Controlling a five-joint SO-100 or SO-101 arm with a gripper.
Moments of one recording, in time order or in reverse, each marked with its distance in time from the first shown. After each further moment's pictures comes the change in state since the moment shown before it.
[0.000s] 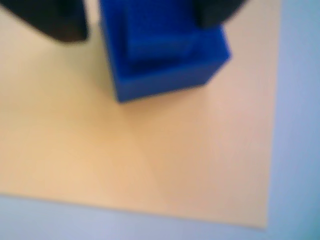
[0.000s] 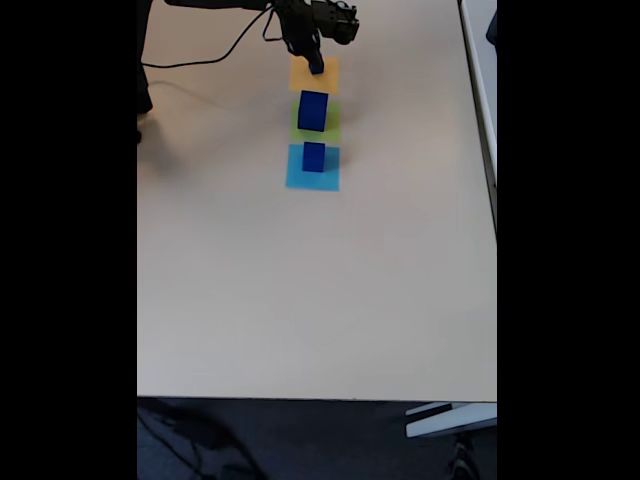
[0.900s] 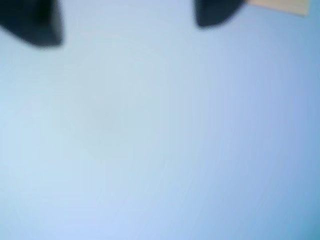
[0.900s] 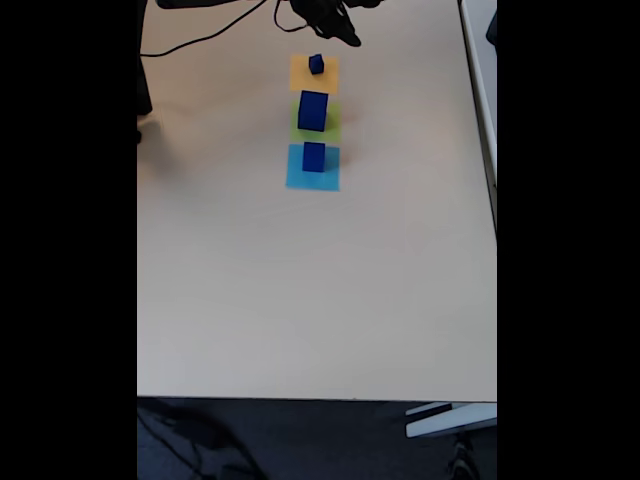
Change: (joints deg) arm 9.8 5.6 -10.9 -1.8 -18.9
